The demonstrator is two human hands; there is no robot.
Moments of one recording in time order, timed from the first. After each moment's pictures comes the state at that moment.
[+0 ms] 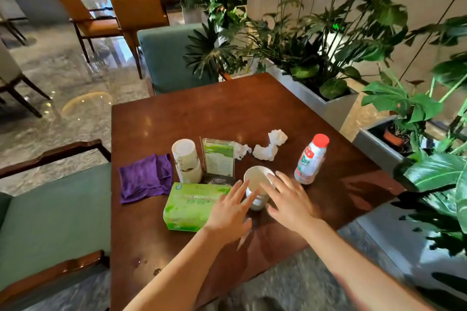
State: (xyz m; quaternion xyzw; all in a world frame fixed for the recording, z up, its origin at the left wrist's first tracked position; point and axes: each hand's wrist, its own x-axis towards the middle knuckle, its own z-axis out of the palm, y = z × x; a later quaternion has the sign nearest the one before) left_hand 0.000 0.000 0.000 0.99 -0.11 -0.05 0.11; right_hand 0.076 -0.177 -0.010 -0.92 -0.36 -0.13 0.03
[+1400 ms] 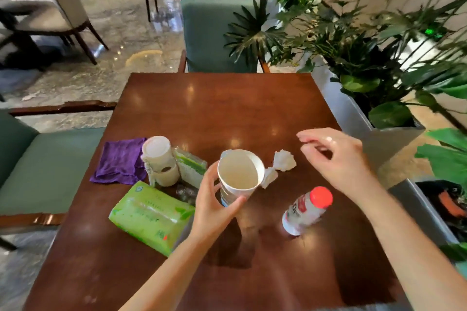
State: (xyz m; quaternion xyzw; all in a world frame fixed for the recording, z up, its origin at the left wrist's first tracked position) left_hand 0.114 -0.068 0.013 0.73 0.21 0.30 0.57; right_hand 0.293 -0.229 0.112 -0.82 -0.42 -0.09 0.39
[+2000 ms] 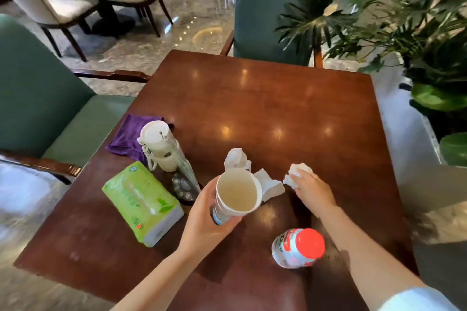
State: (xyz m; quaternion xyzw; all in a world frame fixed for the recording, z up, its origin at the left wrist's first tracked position) left_hand 0.151 -0.107 -0.008 0.76 0.32 0.29 0.48; right_hand 0.419 -0.190 -0.086 -0.87 -0.48 0.10 0.02
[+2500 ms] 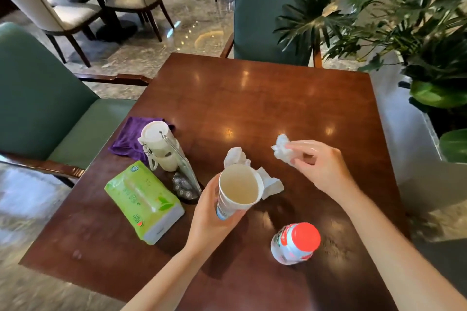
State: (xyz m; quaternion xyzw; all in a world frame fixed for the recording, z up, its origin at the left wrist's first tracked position) left_hand 0.162 -0.122 0.003 0.74 0.34 0.31 0.48; right_hand 0.398 -0.193 0.036 -0.75 -0.47 0.14 0.44
